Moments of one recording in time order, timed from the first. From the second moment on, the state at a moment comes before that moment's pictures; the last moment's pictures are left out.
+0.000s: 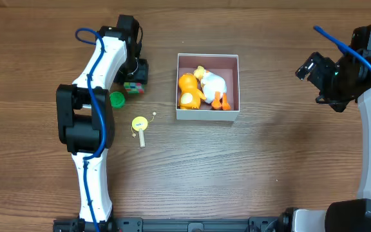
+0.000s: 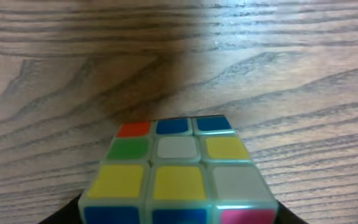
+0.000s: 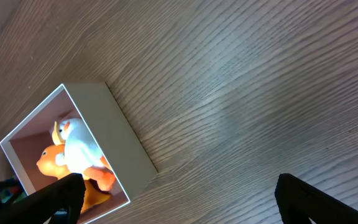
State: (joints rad) left arm -0.12 2.30 1.90 -1.08 0.00 -0.12; right arm -0.18 1.55 1.57 -1.19 -0.18 0.49
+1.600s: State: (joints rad) left arm -0.61 2.22 2.17 -1.33 0.07 -0.44; right arm -0.18 1.55 1.57 -1.19 -0.18 0.49
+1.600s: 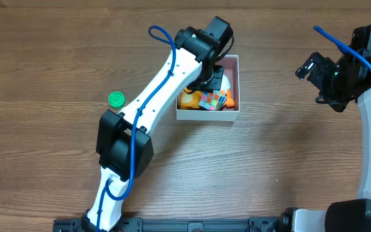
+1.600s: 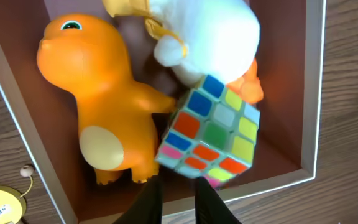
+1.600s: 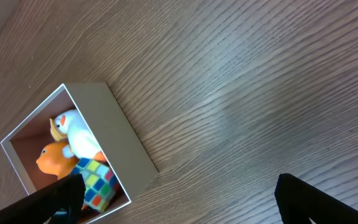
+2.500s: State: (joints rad) left arm -0.06 1.91 1.80 -1.42 -0.06 -0.24; right arm -0.18 1.55 1.57 -1.19 -0.18 0.49
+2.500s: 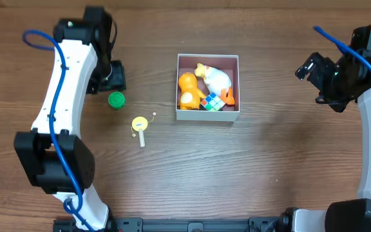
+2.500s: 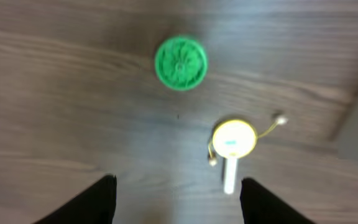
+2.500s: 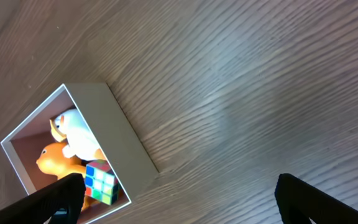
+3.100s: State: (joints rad) left arm 0.00 2.00 1.33 -0.72 -0.02 -0.09; right arm -0.18 1.55 1.57 -1.19 -0.18 0.49
